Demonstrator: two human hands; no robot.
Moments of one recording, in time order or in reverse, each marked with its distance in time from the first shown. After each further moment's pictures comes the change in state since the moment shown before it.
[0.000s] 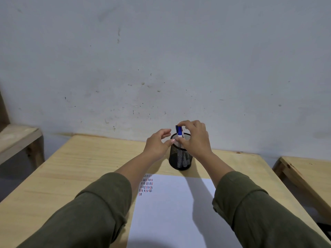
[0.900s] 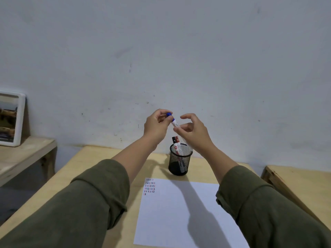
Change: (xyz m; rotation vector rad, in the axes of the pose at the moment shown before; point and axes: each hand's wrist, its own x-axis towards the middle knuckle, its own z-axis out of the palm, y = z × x) left_hand -0.043 0.104 -0.055 -0.373 0.215 0.182; right_hand -0.019 -0.075 -0.083 0.543 -0.009 0.070
